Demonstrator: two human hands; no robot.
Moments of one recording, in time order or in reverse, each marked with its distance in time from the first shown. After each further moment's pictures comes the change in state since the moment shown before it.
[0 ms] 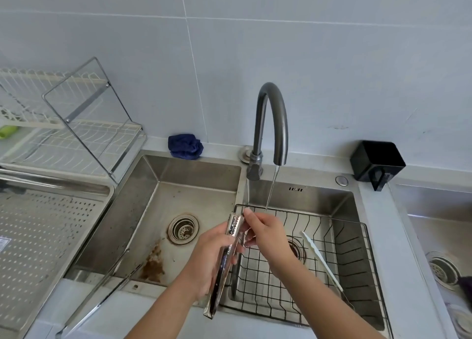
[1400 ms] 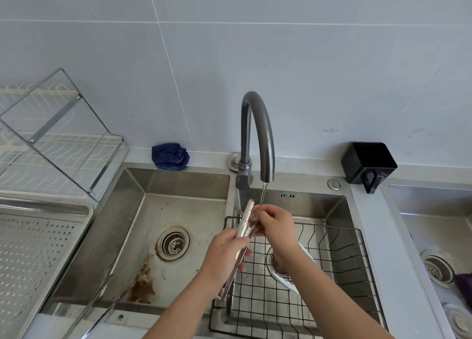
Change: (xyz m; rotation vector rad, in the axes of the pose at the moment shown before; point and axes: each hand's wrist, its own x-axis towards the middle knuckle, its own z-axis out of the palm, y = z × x) left_hand 0.046 0.018 0.040 0.159 0.128 -0.080; right_hand 0.057 0.009 -0.040 0.122 0.175 0.035
